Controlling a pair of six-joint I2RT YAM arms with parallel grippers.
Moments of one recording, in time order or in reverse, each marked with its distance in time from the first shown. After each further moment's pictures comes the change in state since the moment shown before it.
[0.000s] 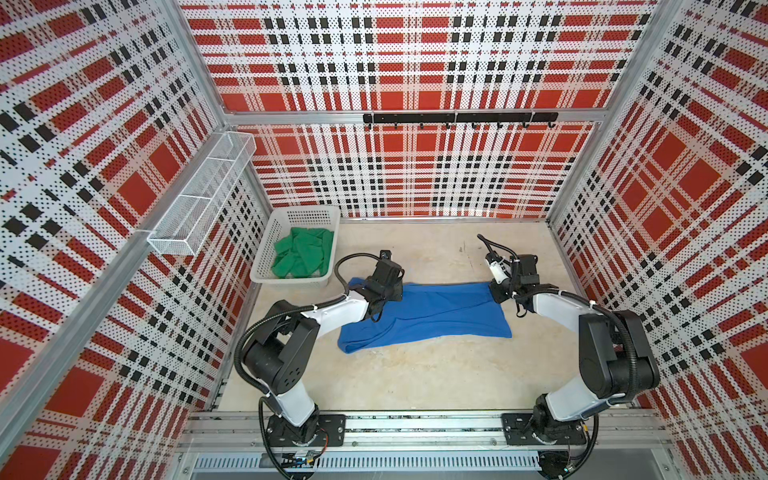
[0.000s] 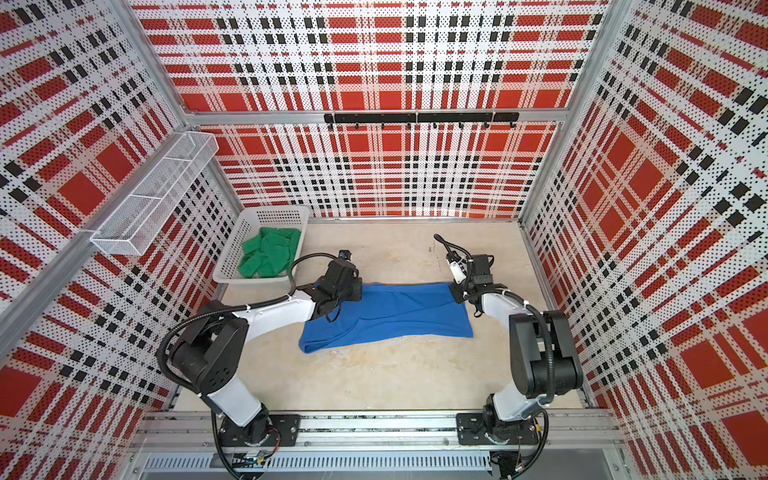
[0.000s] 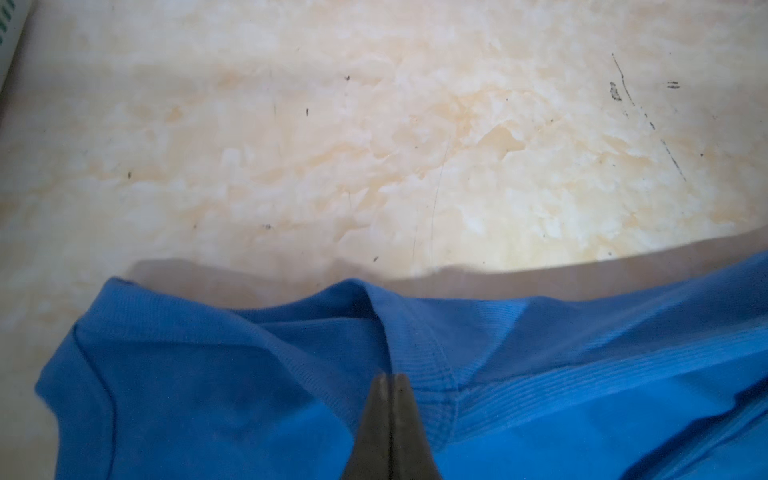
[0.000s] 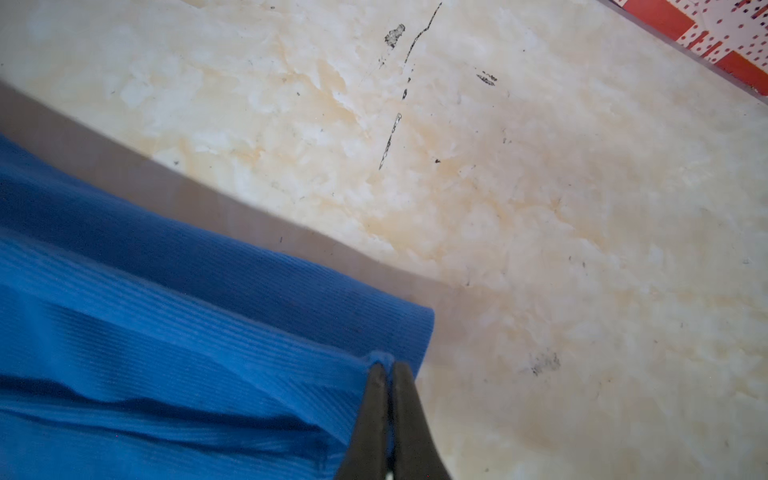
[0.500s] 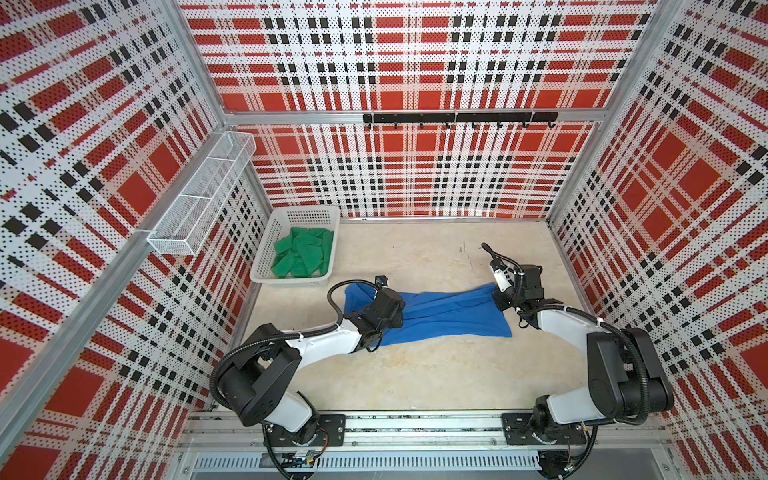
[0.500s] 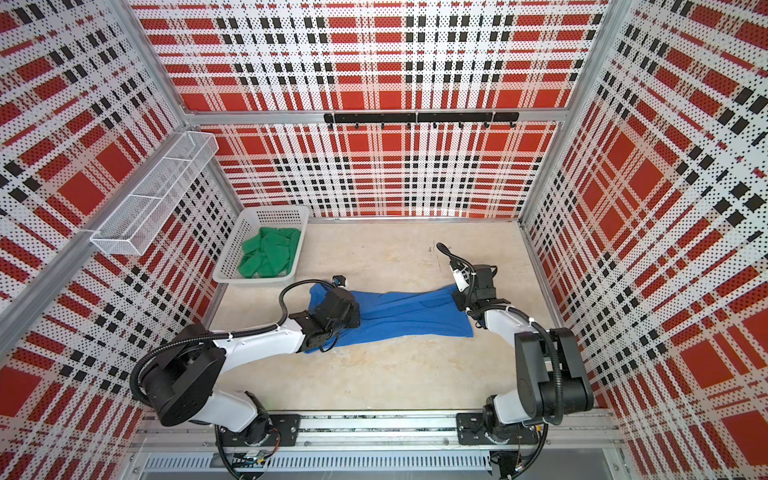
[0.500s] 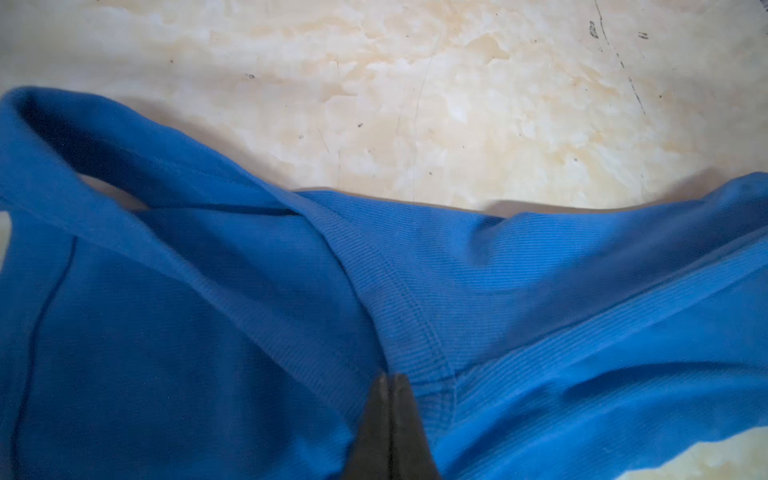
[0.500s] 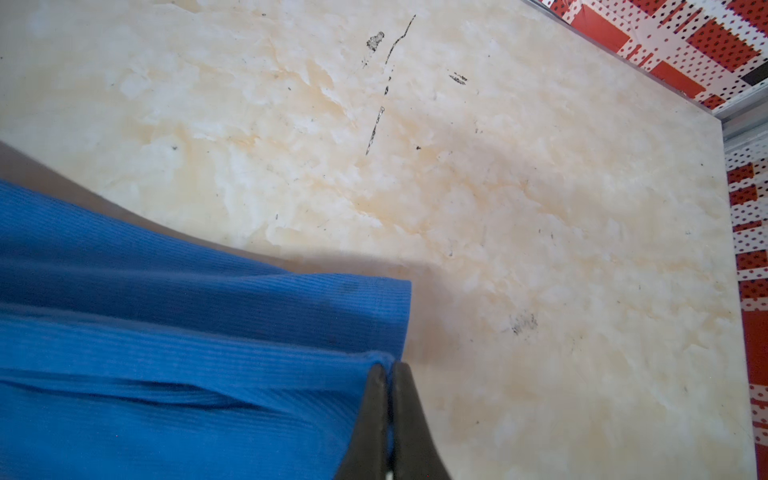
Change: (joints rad) left arm -0.145 -0.161 -0.233 0.032 -0.034 -0.227; right arm 0.005 -0.111 -0.145 0.106 0.066 0.027
